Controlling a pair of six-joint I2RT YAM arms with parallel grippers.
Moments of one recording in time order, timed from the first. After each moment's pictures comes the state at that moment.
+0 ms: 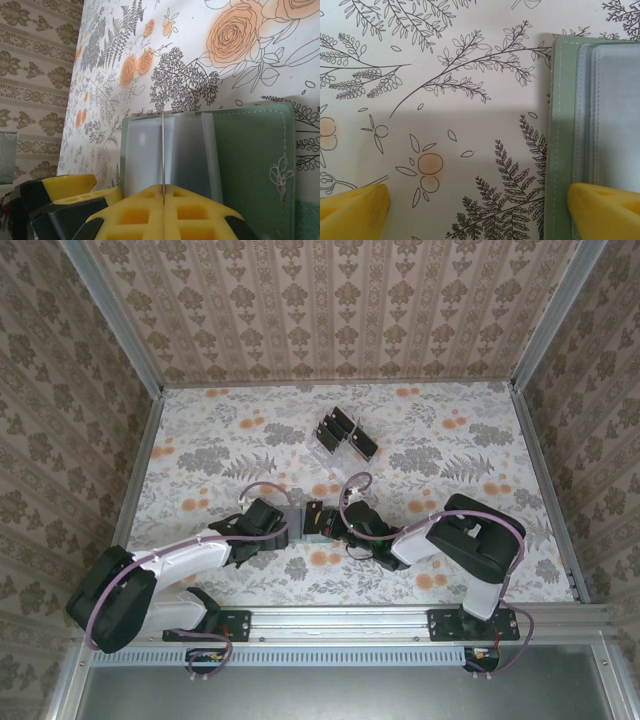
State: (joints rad) left arm -0.73 1.23 0.45 -0.34 -0.30 -0.64; right arm 0.89 1.79 0.57 0.78 0.05 1.10
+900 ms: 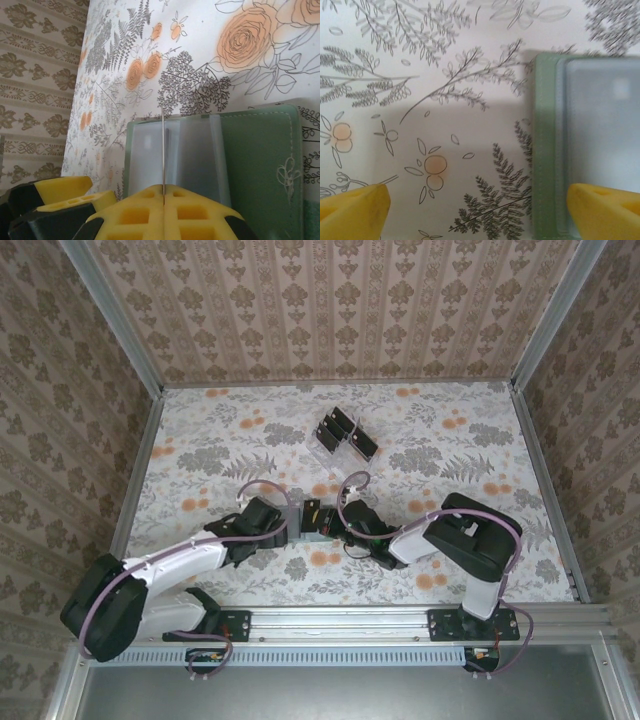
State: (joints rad) left arm -0.73 1.17 0.48 -0.38 -0.31 -0.64; right arm 0.89 1.80 0.58 0.79 0.05 1.10
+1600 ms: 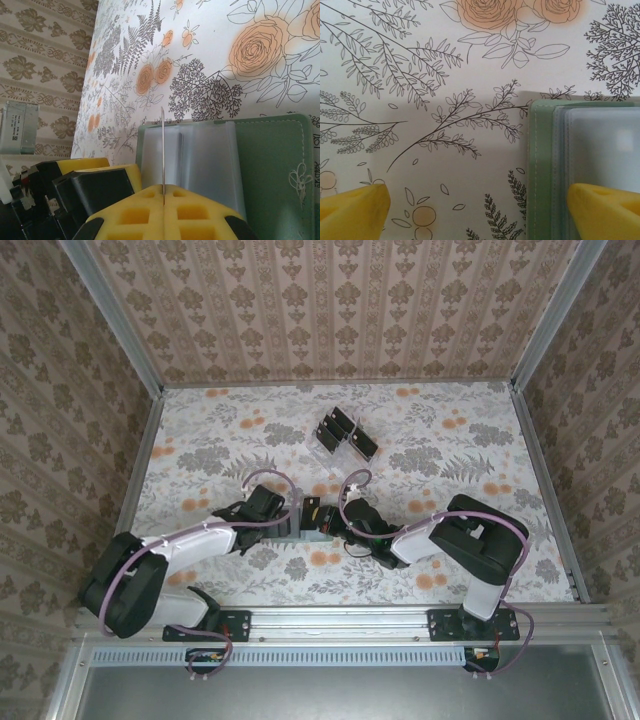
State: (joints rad) left arm -0.67 1.33 0.54 -0.30 -0.30 -0.58; right arm 0.89 1.77 0.58 0.78 0.05 1.10
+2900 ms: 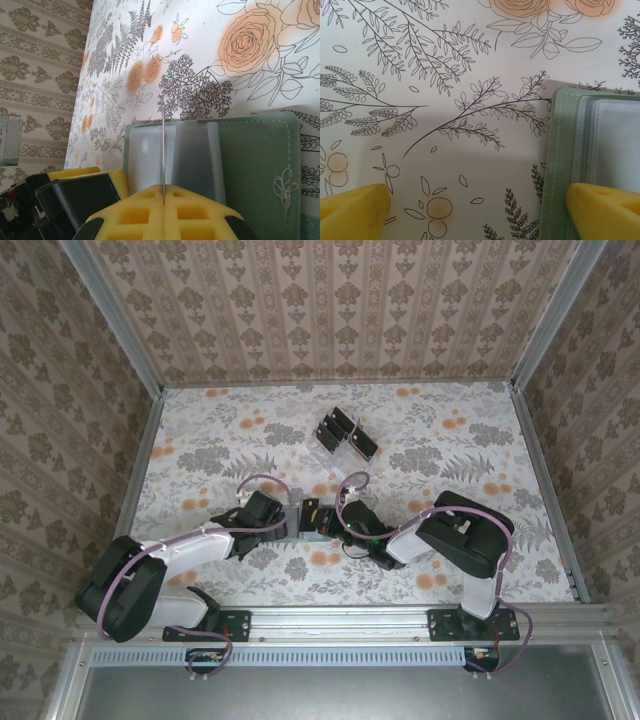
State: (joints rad) left arm -0.67 1.30 0.48 -0.27 -0.33 -0.65; right arm 0.89 1.85 0.59 0.86 0.05 1.10
